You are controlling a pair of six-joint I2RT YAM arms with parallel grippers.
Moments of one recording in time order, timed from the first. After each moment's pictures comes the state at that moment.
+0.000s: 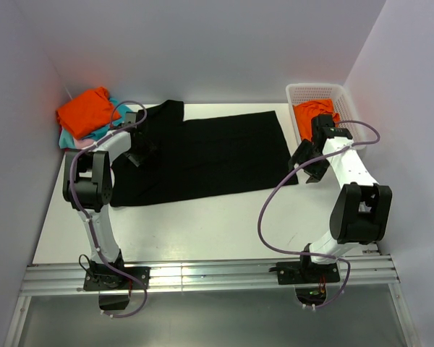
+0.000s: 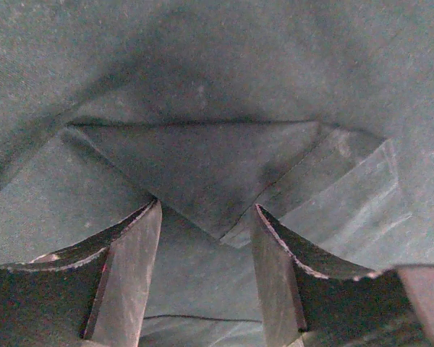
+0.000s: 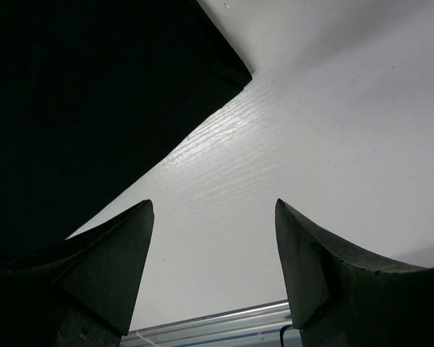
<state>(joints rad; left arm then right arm) -0.12 2.01 1.43 -0.54 -0.12 -0.89 -0.08 1.55 1.25 -0.98 0.00 0.58</state>
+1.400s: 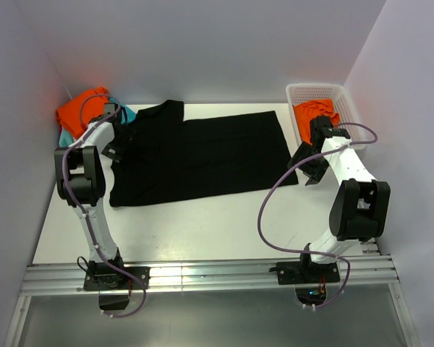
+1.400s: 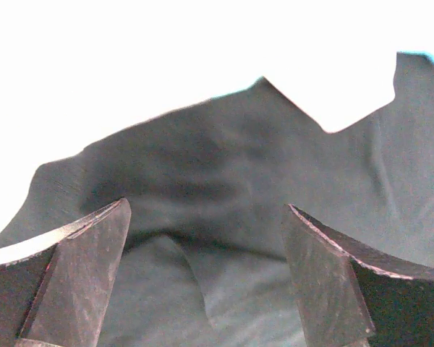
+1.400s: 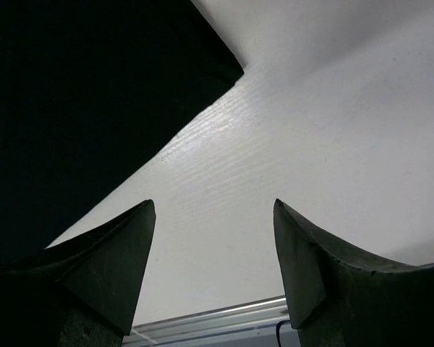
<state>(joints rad) 0.02 2.08 1.60 -0.64 -0.25 -1.08 -0.08 1.59 1.24 -0.99 0.00 0.57</state>
